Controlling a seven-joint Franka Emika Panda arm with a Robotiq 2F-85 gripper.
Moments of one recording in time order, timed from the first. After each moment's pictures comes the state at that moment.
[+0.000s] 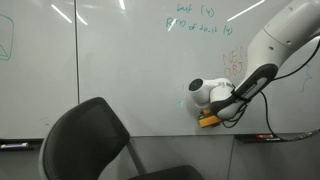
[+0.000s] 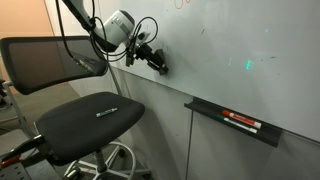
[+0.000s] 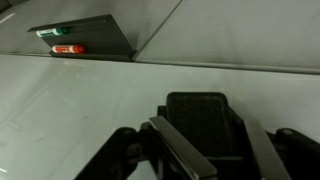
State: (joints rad) arm 0.41 0.60 -0.26 -1.74 -0.99 2.30 1.35
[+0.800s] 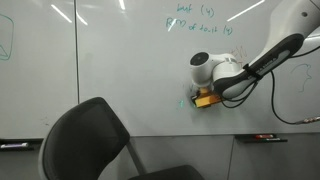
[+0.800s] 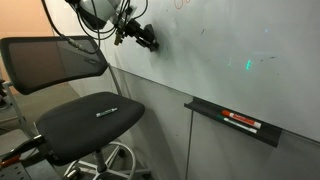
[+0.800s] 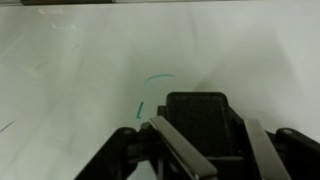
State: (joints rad) arm 0.30 0.38 -0.05 -1.82 -1.15 2.31 1.36
